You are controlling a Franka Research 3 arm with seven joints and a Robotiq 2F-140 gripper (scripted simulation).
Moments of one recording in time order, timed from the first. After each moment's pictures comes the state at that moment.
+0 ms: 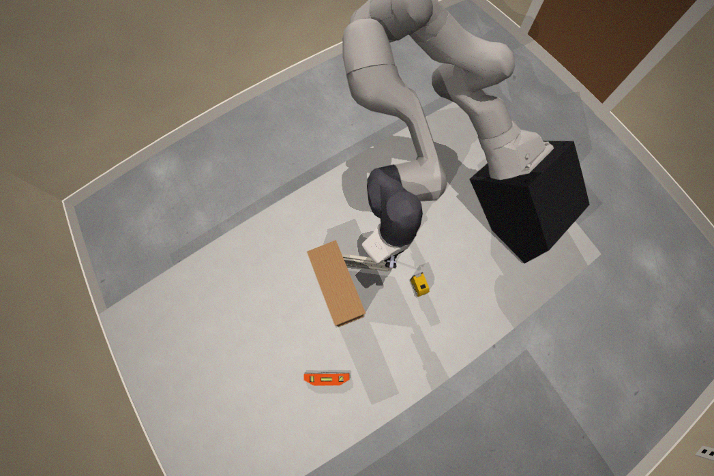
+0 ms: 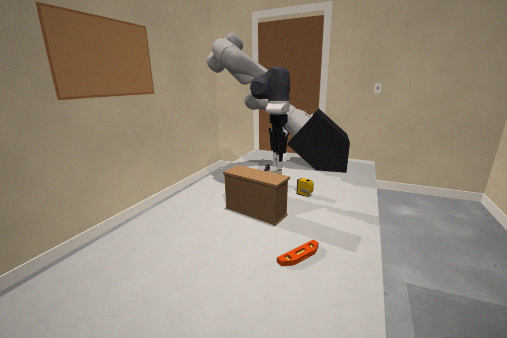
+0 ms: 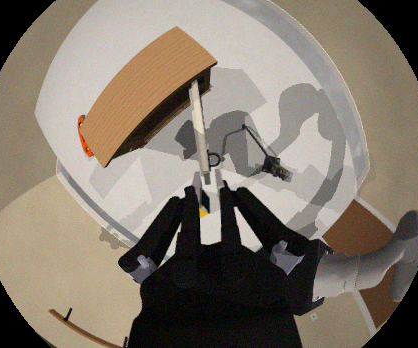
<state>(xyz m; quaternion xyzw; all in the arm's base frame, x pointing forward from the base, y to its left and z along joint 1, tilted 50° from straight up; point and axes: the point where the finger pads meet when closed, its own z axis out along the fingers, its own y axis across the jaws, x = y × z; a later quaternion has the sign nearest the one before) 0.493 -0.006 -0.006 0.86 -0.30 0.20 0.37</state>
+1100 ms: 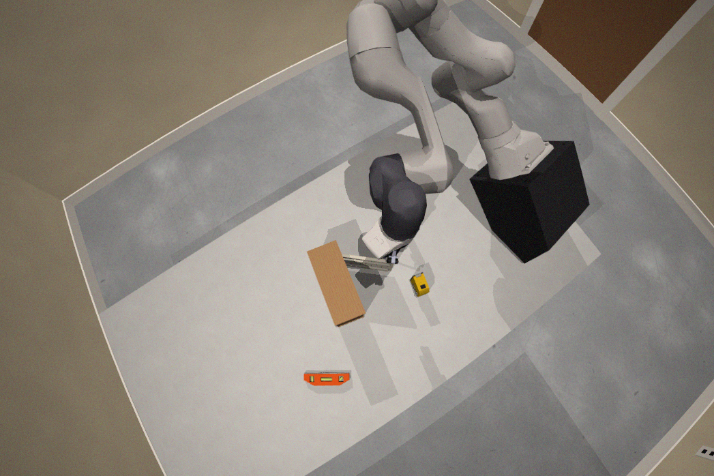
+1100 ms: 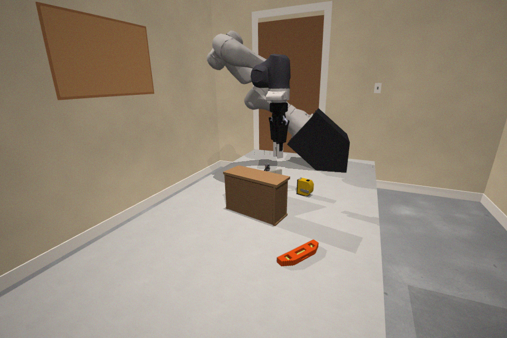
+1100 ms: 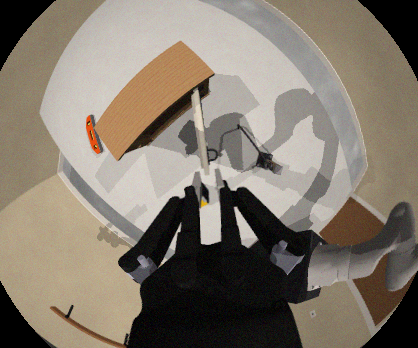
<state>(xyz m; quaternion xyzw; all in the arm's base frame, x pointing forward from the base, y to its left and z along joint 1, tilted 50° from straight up) 0.486 0.028 0.024 0.86 -0.30 0.20 0.37</state>
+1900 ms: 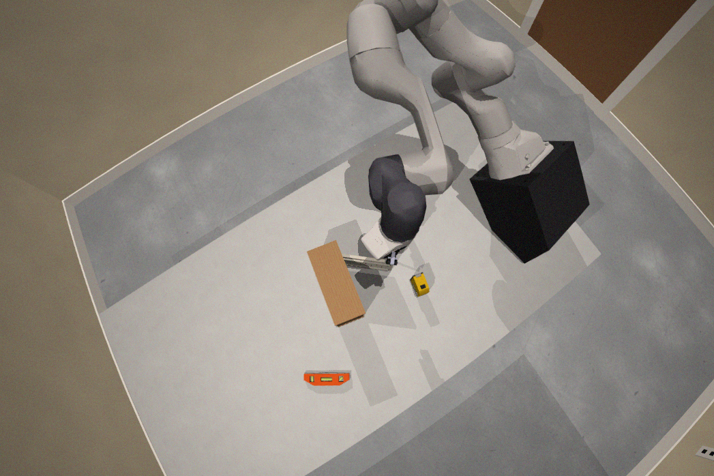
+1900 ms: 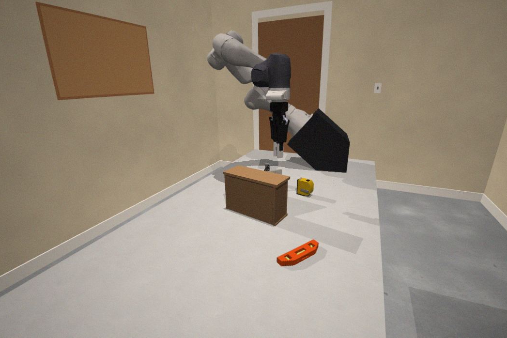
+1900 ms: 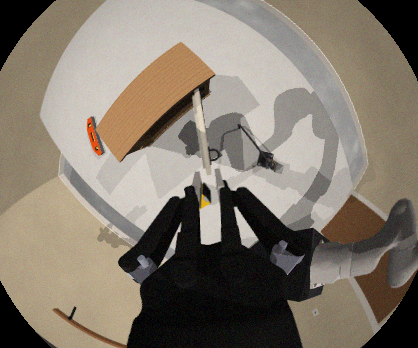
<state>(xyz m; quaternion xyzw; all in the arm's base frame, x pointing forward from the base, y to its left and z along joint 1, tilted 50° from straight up) 0.489 0.032 0.024 0.85 -0.30 0.20 0.37</state>
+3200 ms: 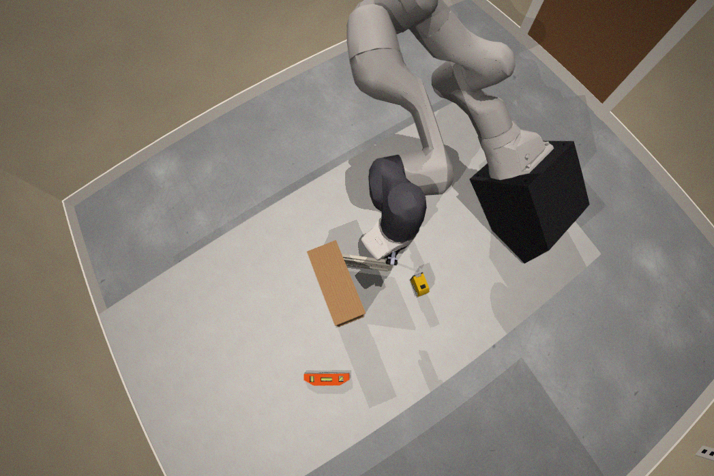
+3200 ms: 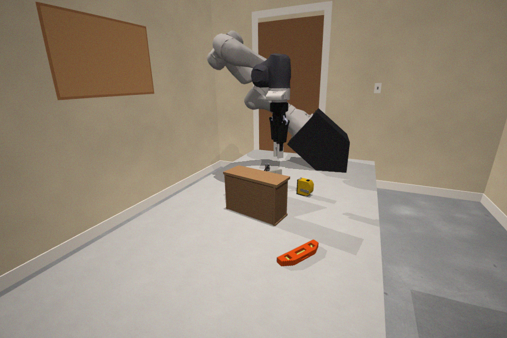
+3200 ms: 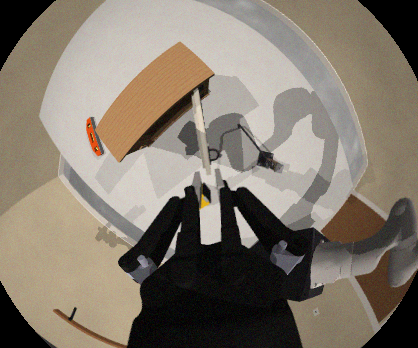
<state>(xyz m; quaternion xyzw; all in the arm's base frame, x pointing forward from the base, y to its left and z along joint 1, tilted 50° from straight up) 0.489 0.031 0.024 0.85 -0.31 0.20 0.37</state>
